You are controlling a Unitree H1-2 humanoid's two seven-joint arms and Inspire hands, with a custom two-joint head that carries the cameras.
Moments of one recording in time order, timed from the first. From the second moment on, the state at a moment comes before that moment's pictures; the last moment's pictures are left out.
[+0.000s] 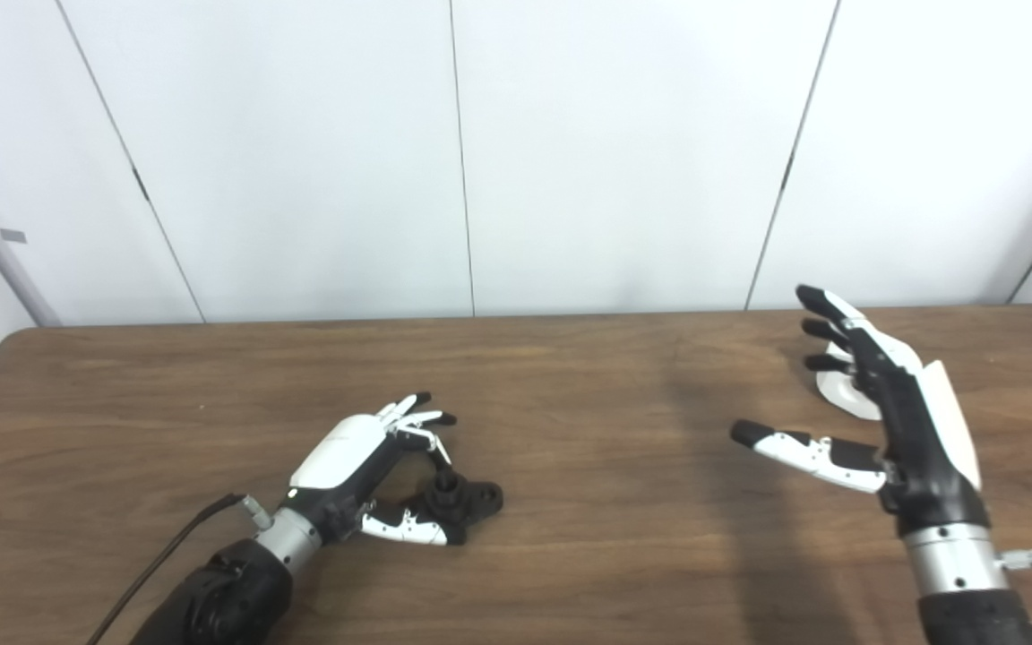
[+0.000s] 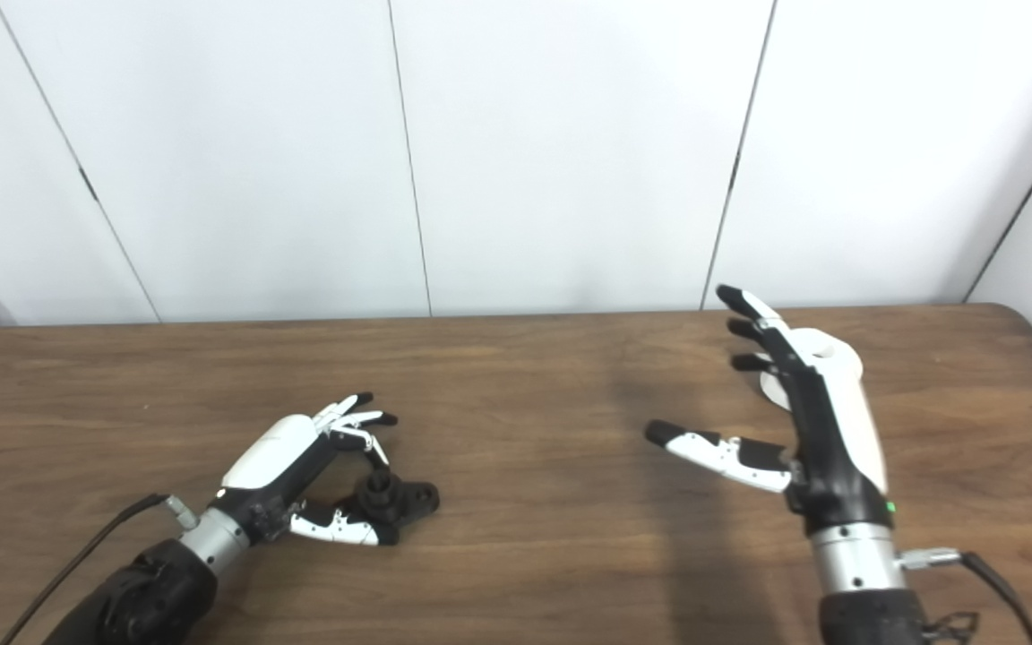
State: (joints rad) left arm -0.34 0.40 -0.32 0.27 0.54 -0.32 -0.07; right arm -0.04 -0.20 -0.07 -0.52 -0.47 0.21 0.00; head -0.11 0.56
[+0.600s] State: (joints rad) left arm -0.34 0.40 -0.29 0.30 0.50 -0.36 -0.09; right arm -0.01 -0.31 -0.27 -0.21 -0.50 -0.06 -0.25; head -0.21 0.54
